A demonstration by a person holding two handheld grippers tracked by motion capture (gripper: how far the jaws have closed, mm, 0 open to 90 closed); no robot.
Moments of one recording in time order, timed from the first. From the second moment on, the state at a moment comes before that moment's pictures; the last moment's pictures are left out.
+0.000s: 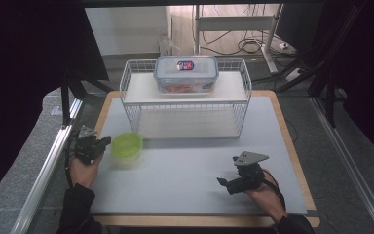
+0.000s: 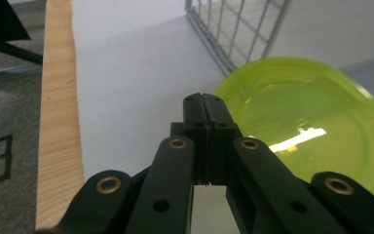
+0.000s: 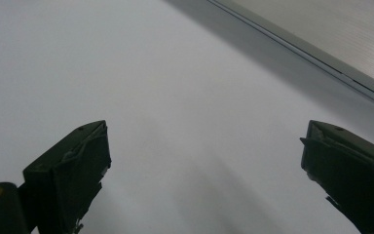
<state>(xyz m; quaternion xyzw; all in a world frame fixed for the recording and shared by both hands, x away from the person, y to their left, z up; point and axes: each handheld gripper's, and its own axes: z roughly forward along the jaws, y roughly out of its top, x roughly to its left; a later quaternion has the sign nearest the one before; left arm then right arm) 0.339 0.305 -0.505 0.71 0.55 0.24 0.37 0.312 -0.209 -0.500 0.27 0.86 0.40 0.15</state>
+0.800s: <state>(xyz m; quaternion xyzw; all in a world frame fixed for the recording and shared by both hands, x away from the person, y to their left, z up) 0.342 0.260 -0.513 0.75 0.52 0.22 0.34 0.312 -0.208 -0.503 0.26 0.87 0.39 0.14</state>
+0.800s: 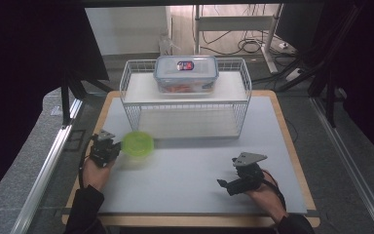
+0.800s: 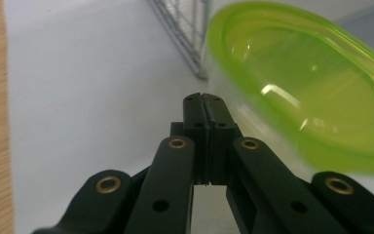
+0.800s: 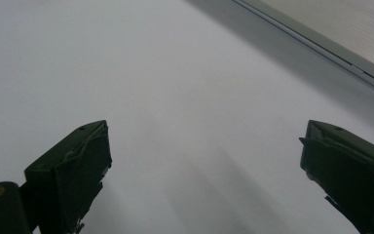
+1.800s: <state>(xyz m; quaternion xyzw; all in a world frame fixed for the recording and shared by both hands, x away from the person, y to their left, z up) 0.356 0.253 -0.535 0.78 0.49 0.17 0.34 0.312 -0.206 -0.507 0.26 0.88 0.37 0.13</state>
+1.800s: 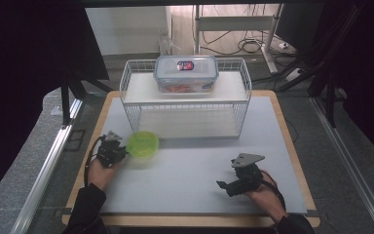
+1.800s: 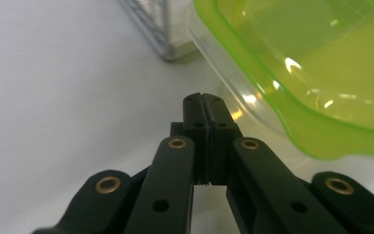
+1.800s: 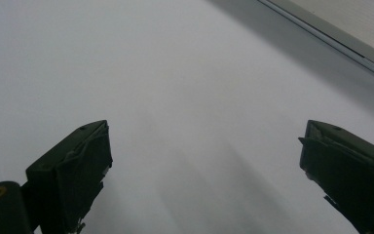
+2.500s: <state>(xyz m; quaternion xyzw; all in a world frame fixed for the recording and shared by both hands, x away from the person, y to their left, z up) 0.364 0.220 -0.532 0.81 0.46 0.16 0.34 0.312 -0.207 -0.506 0.26 0.88 0.38 0.14</state>
